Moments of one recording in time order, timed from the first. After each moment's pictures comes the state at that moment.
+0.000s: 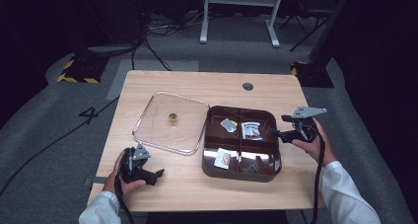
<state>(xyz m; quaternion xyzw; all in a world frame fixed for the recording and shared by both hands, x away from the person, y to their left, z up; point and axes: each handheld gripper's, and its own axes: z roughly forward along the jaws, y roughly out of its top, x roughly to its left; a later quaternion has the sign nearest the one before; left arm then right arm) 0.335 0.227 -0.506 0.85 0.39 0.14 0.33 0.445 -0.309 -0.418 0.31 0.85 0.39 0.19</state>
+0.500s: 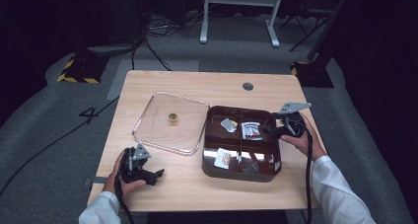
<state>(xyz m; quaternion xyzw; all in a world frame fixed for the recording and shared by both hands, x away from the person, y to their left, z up) 0.335 0.227 -0.506 0.85 0.39 0.14 0.33 0.463 -0.278 -0.423 0.29 0.86 0.37 0.17</state>
